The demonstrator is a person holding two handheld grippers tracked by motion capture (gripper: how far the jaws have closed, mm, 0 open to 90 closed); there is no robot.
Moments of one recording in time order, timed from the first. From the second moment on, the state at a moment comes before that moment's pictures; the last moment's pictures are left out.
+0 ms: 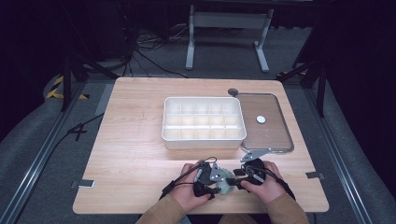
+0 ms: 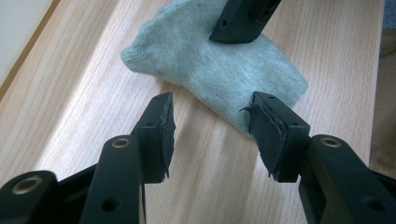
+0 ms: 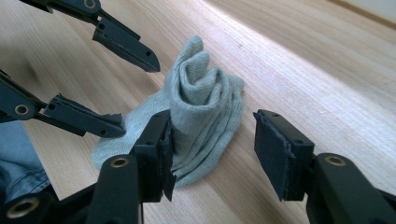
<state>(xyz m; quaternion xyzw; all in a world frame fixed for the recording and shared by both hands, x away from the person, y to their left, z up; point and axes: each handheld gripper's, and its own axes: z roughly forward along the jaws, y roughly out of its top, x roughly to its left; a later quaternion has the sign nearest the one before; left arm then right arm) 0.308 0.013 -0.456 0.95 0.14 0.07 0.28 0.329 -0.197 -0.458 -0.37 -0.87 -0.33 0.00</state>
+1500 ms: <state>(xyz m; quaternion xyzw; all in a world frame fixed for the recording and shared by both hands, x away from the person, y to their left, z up) 0.328 0.108 -0.410 0.91 0.25 0.10 0.31 0.340 -0.199 -0.382 -0.33 -0.87 -0.35 -0.01</state>
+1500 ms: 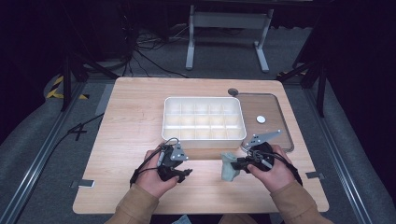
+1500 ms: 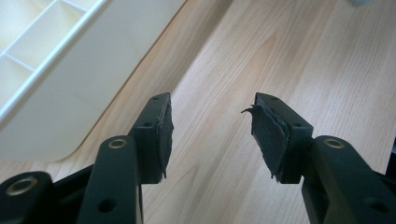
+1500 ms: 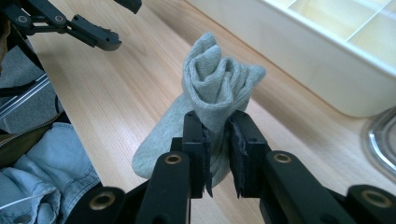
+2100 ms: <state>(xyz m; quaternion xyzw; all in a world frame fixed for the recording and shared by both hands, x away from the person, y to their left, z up) 0.332 0.123 -0.405 0.90 0.26 0.10 0.32 0.362 -0.212 -0.349 -0.33 -0.87 -0.35 -0.04</state>
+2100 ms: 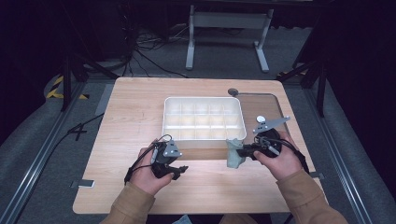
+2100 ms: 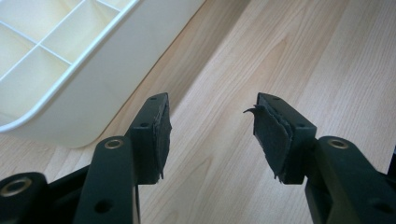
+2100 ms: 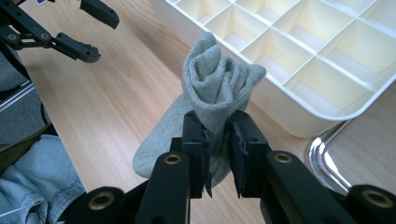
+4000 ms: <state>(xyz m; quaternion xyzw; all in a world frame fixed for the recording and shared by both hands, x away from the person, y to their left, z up) 0.315 0.164 -0.405 0.88 0.31 0.12 0.33 0.467 -0.186 -0.365 -0.30 -0.92 -0.23 -0.14</state>
